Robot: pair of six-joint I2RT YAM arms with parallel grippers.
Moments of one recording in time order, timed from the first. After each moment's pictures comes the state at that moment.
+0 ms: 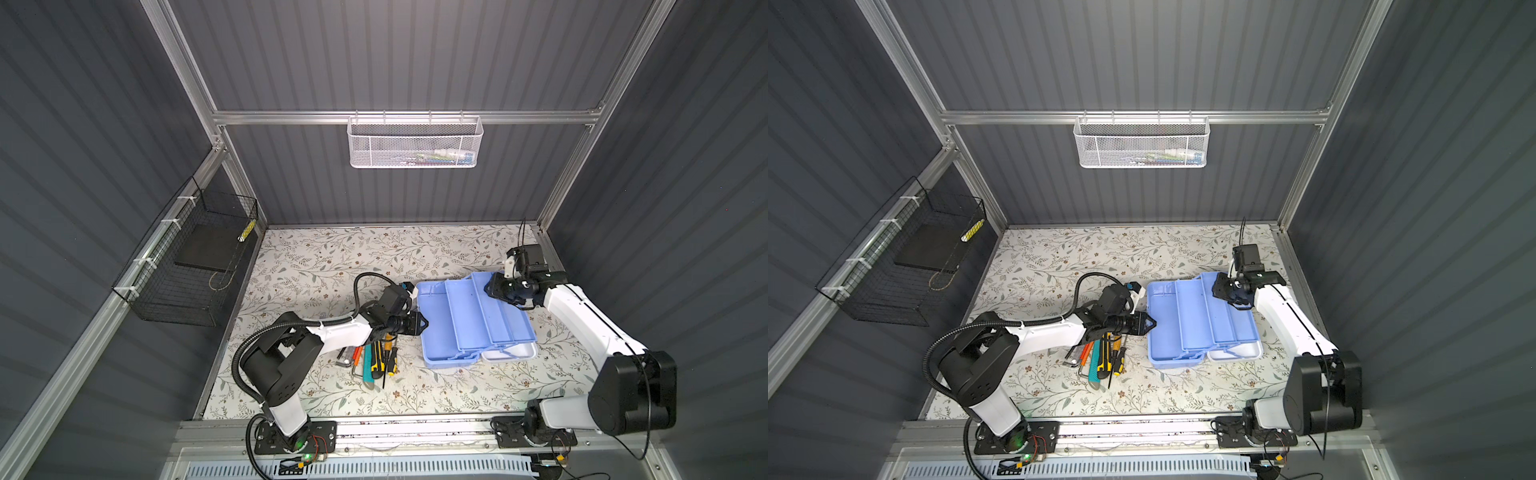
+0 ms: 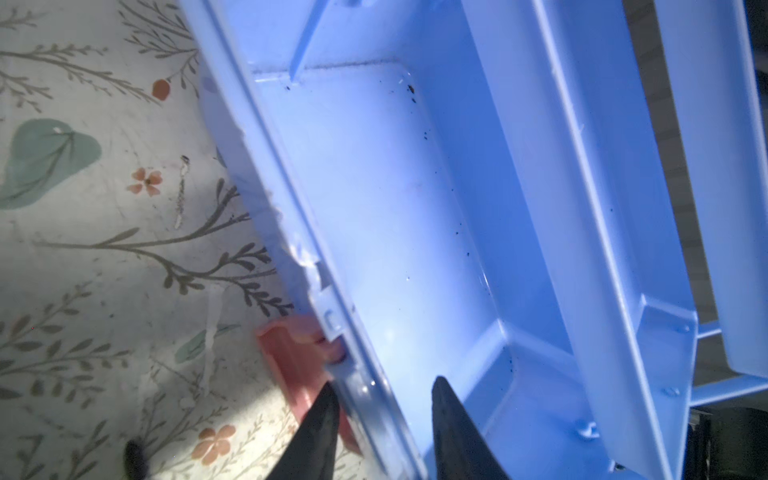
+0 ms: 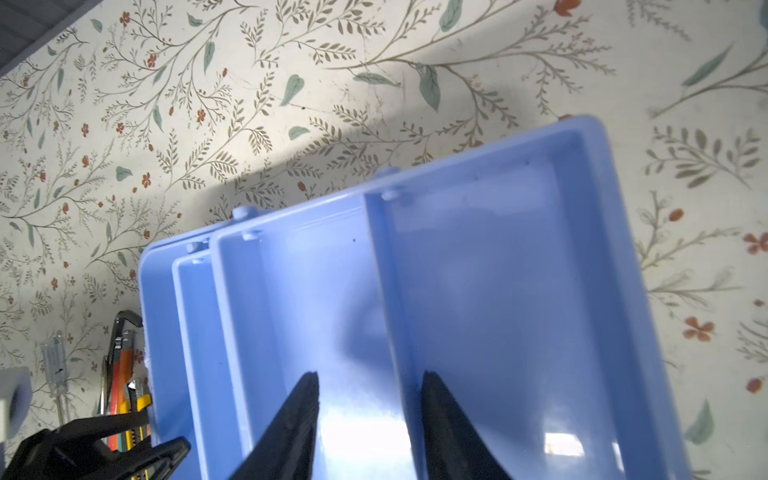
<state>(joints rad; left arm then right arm) -0.82 1.71 0.90 0.05 0.30 -0.59 0.11 1.41 1.07 -0.66 -0.18 0.37</state>
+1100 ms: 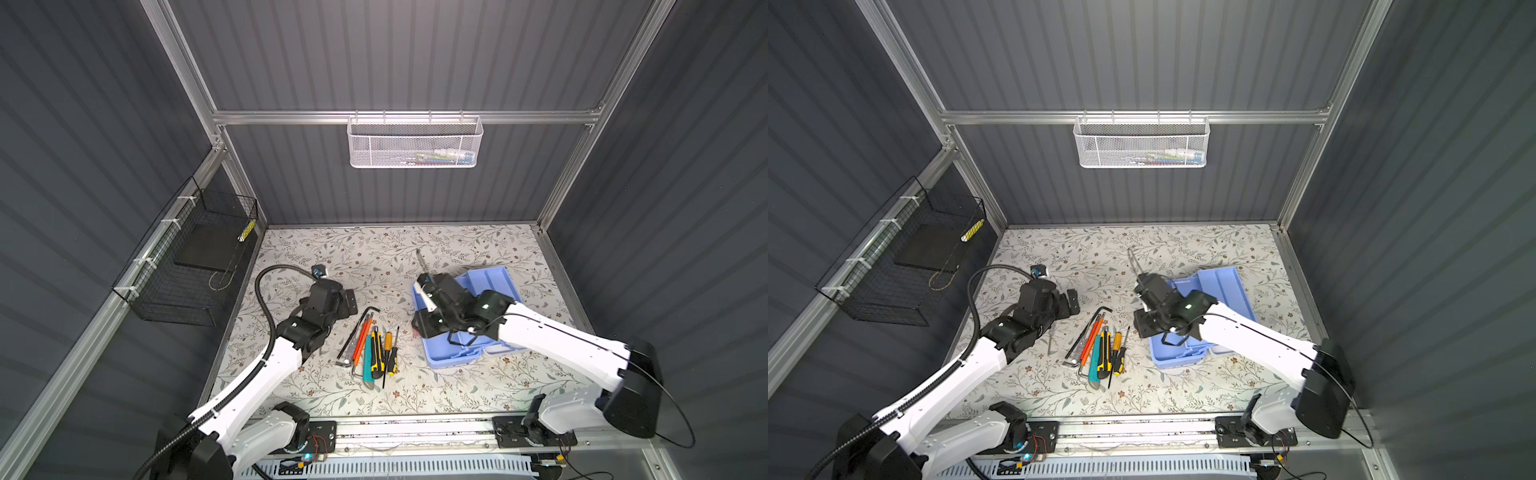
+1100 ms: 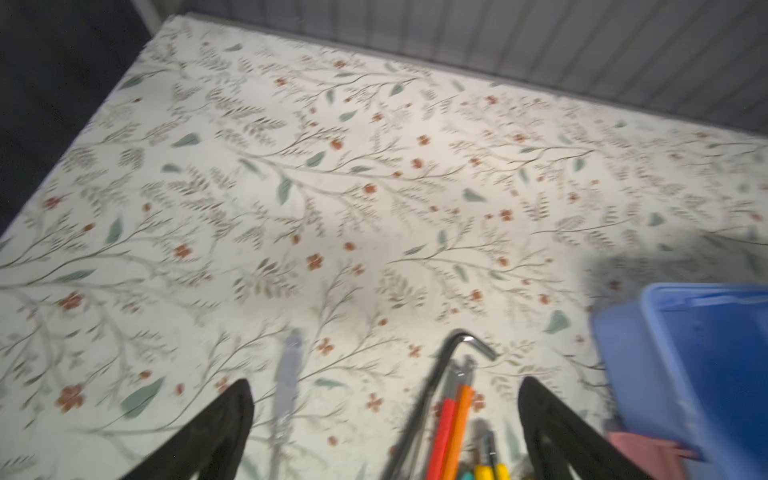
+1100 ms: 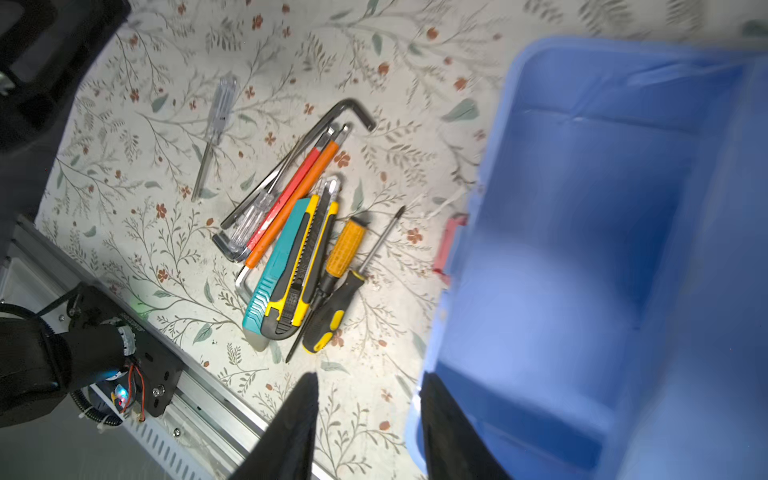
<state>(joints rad) -0.48 1.02 0.71 -0.41 -0.39 -0.45 0.94 1.49 1.21 -0.72 0.00 0.54</state>
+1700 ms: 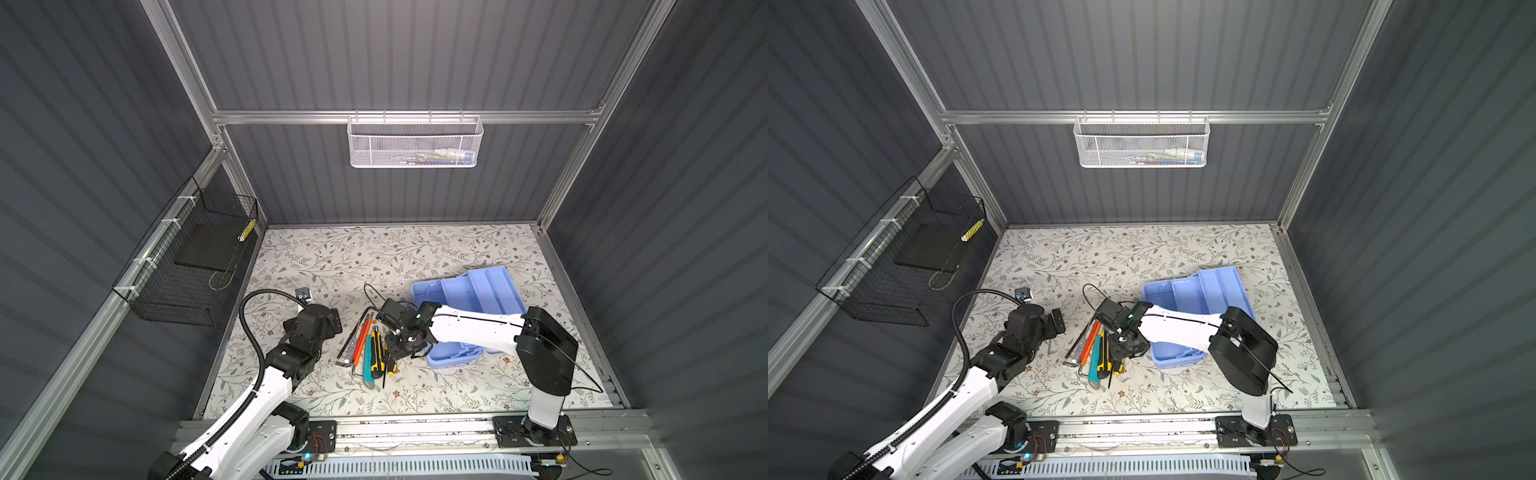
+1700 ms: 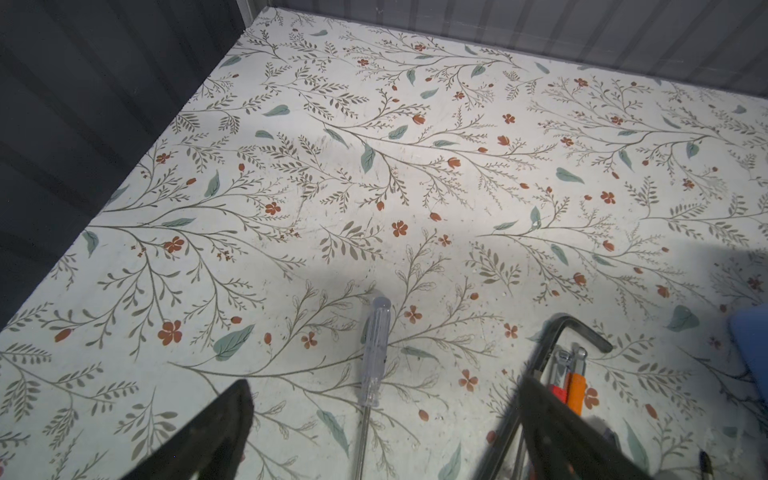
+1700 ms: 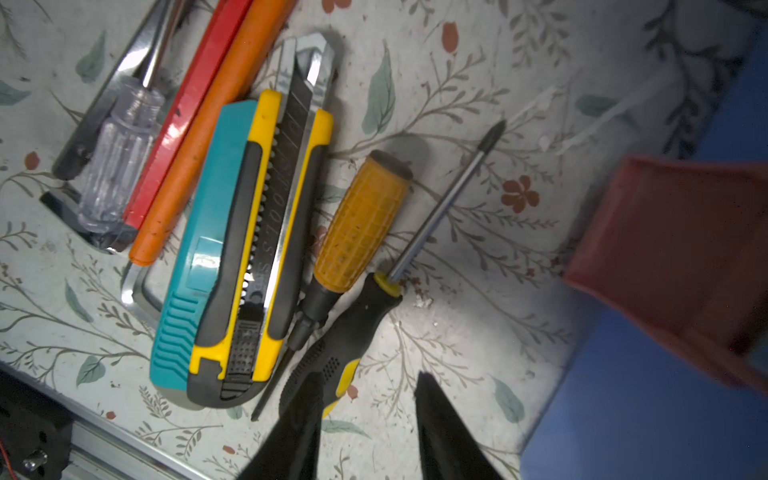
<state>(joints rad) -0.44 0.84 0.47 -0.32 -0.47 -0.41 1.05 1.88 1.32 -0.73 0.00 0.63</state>
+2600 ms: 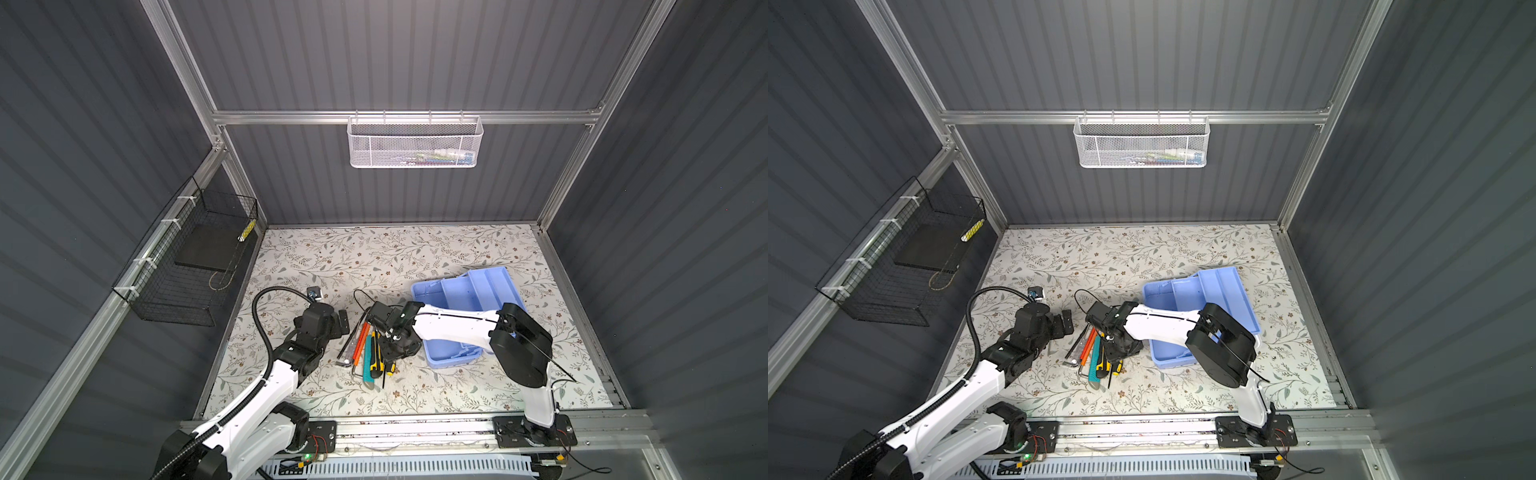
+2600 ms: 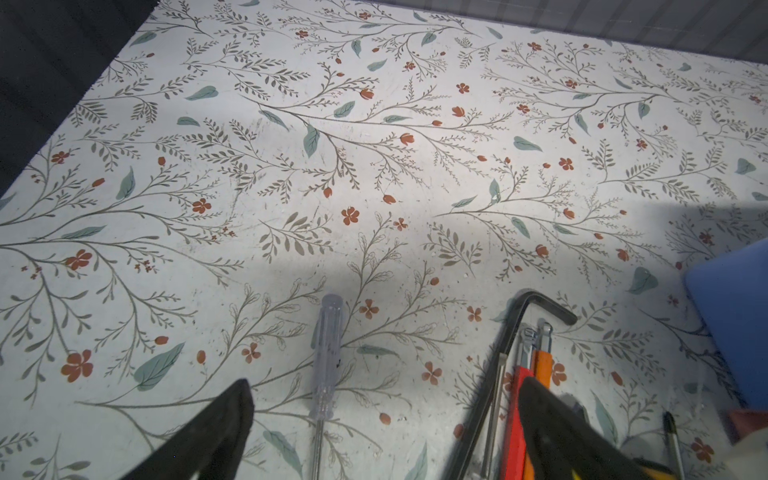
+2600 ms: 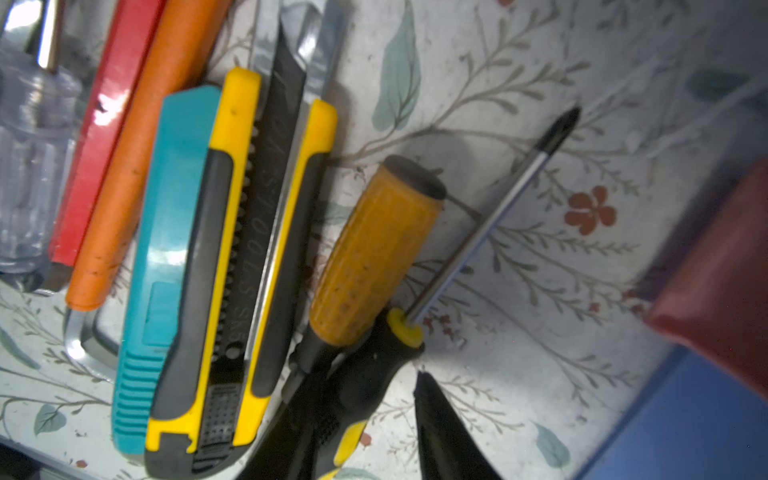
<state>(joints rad) -0.44 0.95 0.46 -0.20 -0.35 -0.37 1.06 2.01 1.43 -0.81 -0.01 0.66</state>
